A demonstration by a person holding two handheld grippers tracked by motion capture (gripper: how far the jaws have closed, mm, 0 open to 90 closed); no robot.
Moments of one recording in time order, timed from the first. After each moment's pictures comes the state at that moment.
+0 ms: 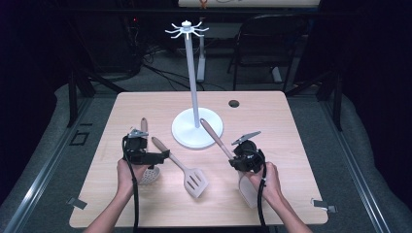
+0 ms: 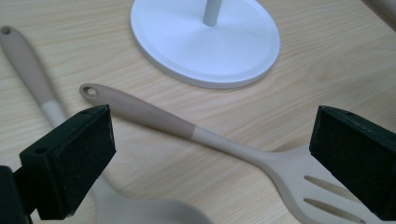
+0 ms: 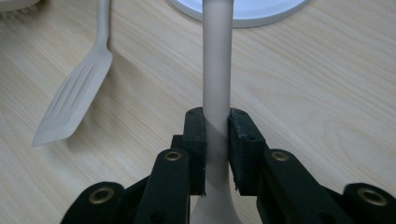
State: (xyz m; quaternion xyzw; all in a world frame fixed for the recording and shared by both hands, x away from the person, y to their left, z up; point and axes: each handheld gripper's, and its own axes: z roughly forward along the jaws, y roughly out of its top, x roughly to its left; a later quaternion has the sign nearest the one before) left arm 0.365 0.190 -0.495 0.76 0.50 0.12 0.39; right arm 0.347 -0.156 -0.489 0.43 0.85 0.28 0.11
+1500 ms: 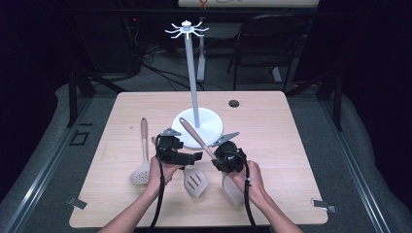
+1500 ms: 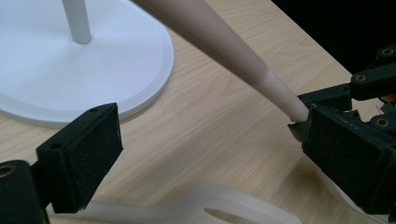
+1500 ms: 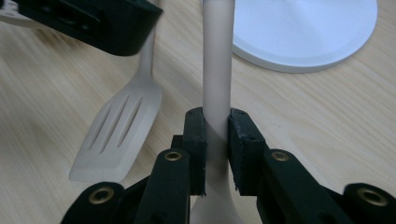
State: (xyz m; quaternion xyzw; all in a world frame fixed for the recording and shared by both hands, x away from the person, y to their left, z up) left arm 0.372 0.106 -0.498 0.78 0.43 0.04 0.45; right arm 0.346 -0.106 -0.484 0.37 0.87 0.29 0.13
